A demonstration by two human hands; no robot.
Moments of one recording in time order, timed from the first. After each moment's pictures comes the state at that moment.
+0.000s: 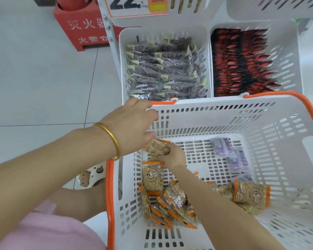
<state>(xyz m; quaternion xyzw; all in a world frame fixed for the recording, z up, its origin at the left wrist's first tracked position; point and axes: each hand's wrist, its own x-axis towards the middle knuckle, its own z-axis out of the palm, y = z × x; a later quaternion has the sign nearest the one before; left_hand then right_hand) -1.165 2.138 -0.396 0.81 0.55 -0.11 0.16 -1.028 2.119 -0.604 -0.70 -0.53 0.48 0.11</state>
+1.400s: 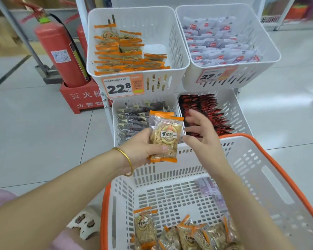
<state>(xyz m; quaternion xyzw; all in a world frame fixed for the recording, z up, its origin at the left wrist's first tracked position) -1.126 2.162 -0.368 0.47 0.50 0.29 0.67 -0.949 2.146 -0.377 -0.49 -0.59 0.41 0.49</state>
